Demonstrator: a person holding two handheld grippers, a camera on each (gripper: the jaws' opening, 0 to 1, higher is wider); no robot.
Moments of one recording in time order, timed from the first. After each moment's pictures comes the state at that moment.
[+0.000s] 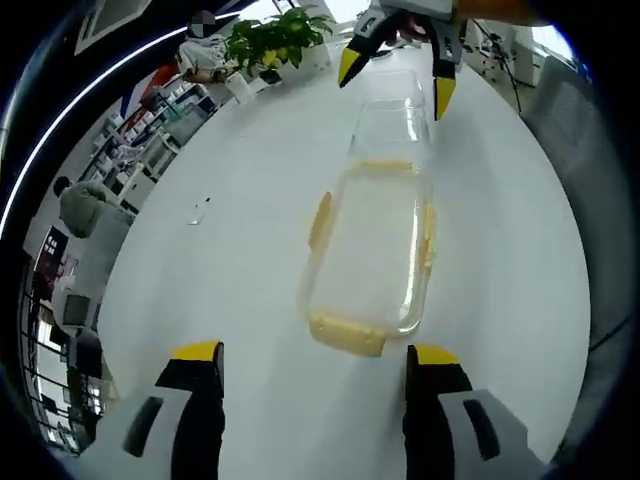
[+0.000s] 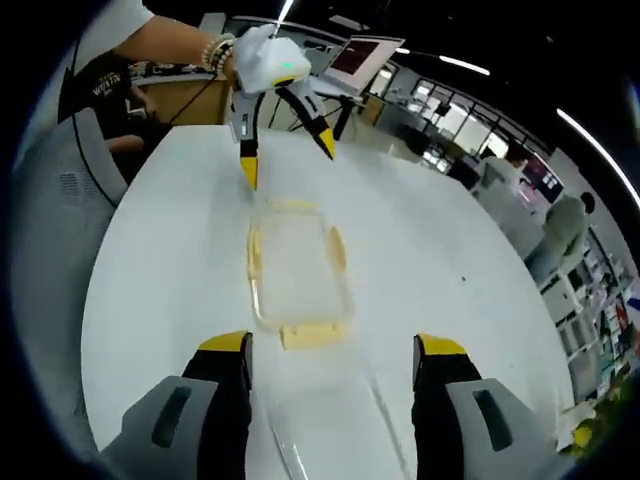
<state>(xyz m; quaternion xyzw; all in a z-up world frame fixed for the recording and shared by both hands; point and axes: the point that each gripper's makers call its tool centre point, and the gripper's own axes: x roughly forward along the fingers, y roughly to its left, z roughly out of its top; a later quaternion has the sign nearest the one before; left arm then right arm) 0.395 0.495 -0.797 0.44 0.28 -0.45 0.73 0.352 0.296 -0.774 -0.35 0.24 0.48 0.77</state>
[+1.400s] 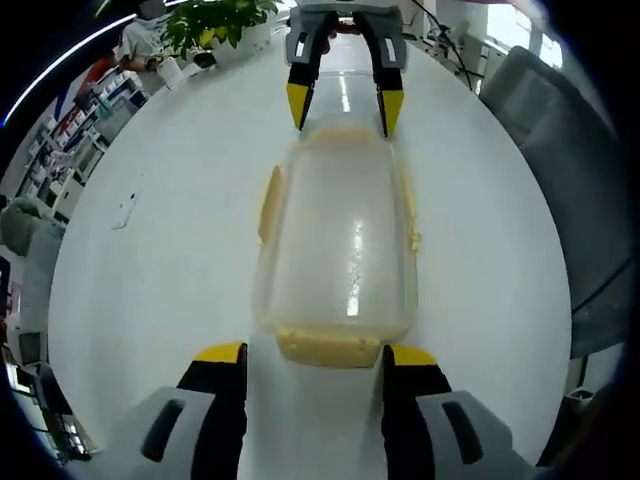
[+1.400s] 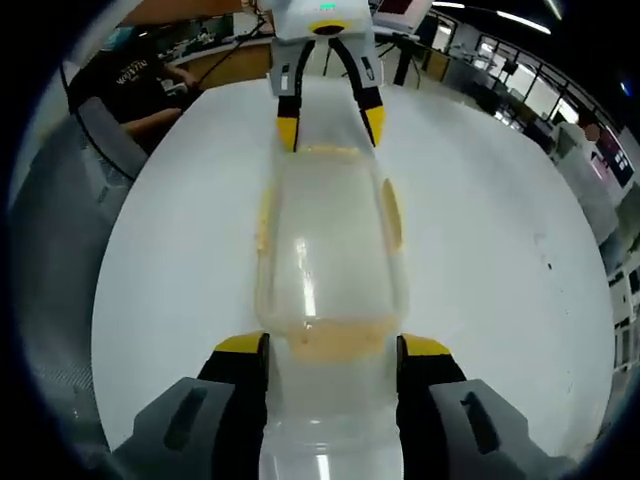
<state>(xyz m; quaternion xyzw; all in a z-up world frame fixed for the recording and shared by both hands) 0.393 0.479 -0.838 0.44 0.34 -0.55 0.63 0.364 0.321 -0.837 -0.35 0.35 0.56 0.66</state>
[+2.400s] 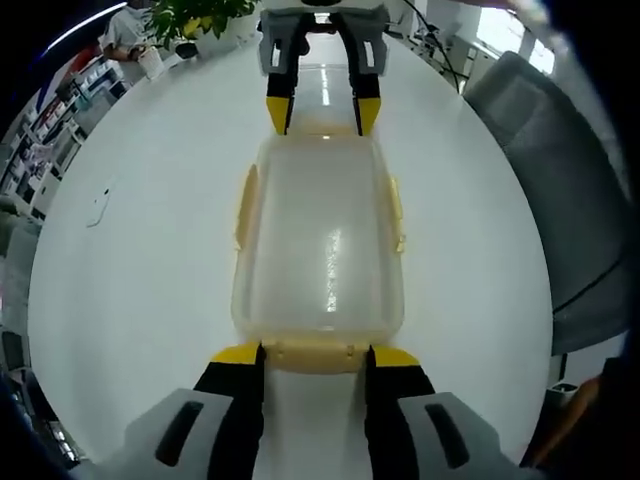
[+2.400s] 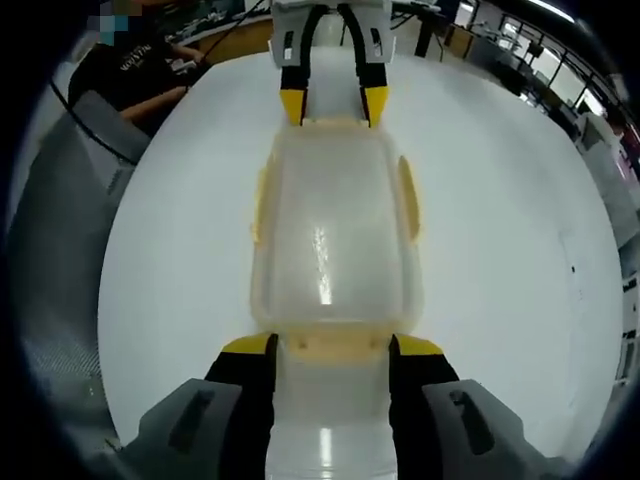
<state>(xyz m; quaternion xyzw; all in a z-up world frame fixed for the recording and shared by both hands) 0.381 0.477 -0.844 0.42 0.37 -0.58 0.59 0.364 0.321 -0.848 -0.39 0.41 0.57 0.60</state>
